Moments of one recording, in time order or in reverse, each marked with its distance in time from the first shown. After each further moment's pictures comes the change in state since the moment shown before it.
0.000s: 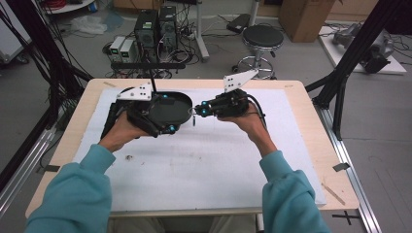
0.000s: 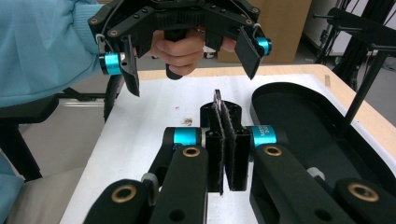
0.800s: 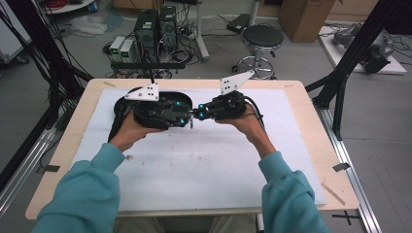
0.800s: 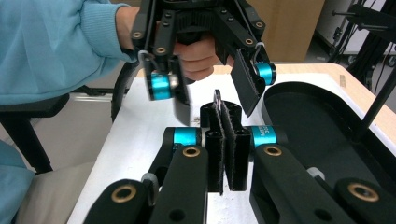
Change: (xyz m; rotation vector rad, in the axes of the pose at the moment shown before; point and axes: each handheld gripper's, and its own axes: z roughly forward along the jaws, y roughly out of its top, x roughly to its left) left arm -0.003 0.005 0.014 0.019 0.000 0.019; right arm 0.005 0.002 0.007 0.020 0.040 -0.004
